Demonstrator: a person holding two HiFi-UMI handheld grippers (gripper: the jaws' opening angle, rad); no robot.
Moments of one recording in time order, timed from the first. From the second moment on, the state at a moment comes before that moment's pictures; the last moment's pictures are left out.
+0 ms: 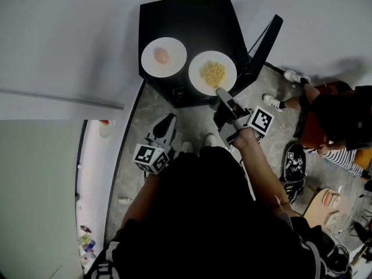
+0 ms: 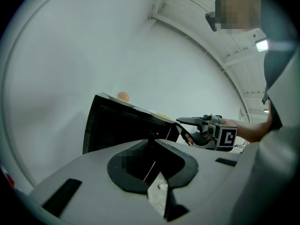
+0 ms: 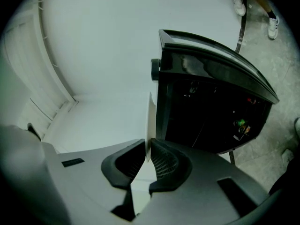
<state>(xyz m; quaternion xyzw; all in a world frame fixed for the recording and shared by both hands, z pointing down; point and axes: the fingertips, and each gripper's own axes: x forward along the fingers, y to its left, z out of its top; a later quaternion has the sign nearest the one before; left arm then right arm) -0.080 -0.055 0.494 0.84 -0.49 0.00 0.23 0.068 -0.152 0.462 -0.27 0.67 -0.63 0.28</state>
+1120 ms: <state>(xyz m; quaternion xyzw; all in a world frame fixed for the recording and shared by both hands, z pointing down) -0.083 -0.022 0.499 0.84 -0.49 0.00 0.24 0.069 -0.082 0.470 -0.26 0.67 -0.64 0.27</state>
